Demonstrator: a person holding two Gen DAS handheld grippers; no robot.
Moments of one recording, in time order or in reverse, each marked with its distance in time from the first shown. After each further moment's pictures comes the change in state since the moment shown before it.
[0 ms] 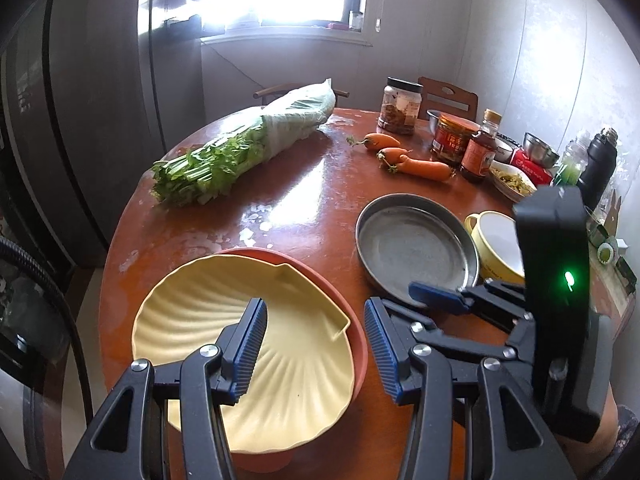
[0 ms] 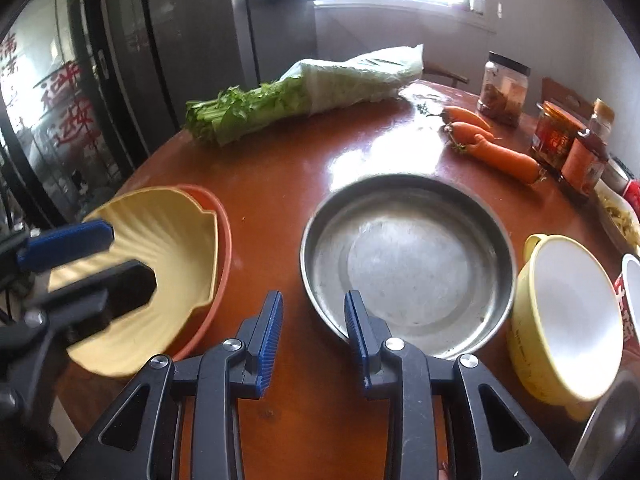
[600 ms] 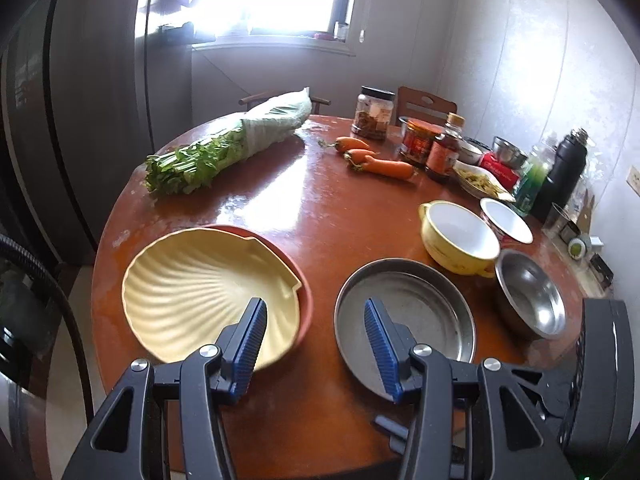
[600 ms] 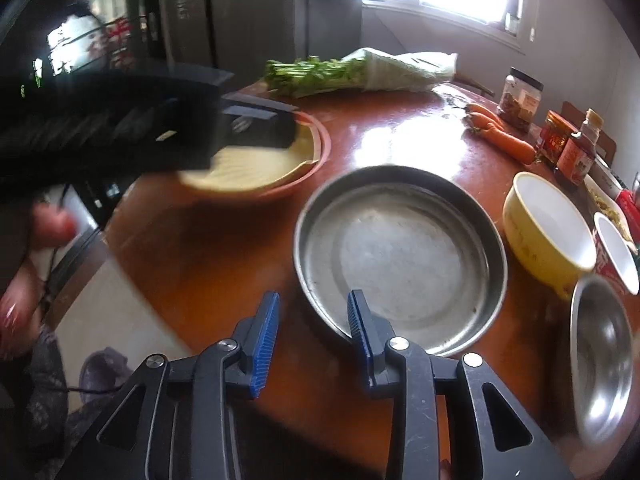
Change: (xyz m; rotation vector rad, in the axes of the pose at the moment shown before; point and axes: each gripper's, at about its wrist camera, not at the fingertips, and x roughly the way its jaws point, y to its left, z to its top) left arm -0.042 -0.028 -0.034 0.003 -0.032 -0.068; right arm -0.080 0.050 -0.096 -0.139 0.021 0.051
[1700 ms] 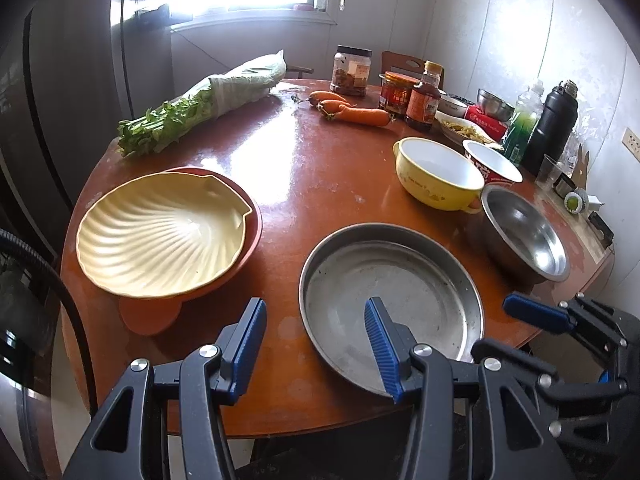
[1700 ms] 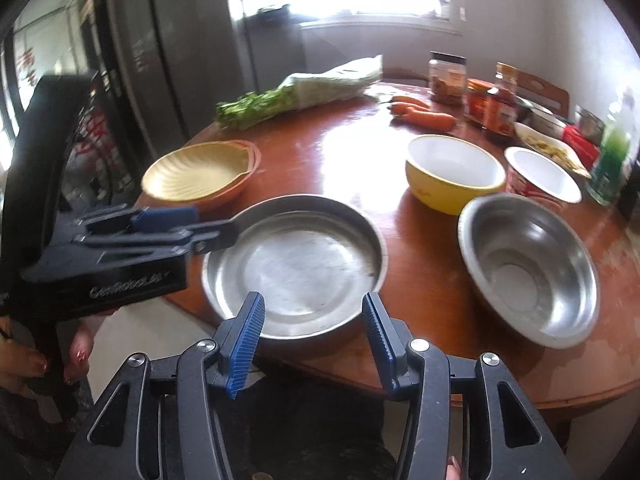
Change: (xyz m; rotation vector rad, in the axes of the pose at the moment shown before) left arm 0.019 -0.032 -0.041 0.050 0.103 -0.007; right arm -0.067 -0.050 -0.043 0.234 -0.097 -0.074
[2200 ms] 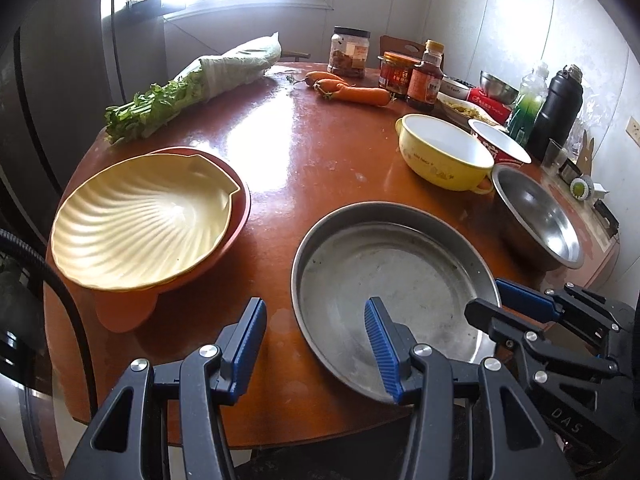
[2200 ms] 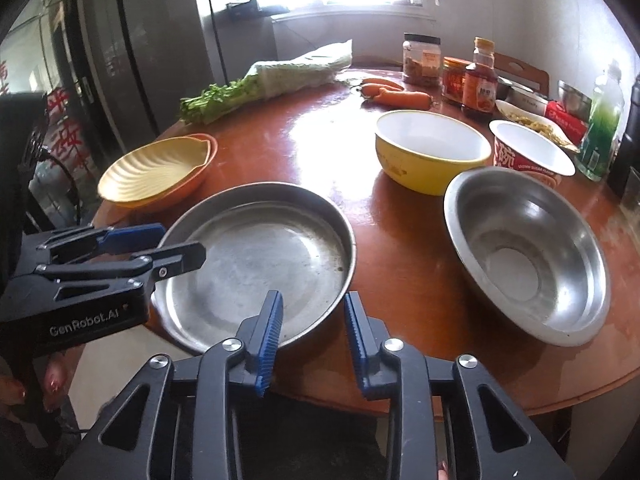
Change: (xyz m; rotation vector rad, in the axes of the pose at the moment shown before) left arm 0.024 -0.001 -0.004 0.012 0.045 -0.002; right arm 0.032 -0.015 -0.003 0.057 0.020 -0.048
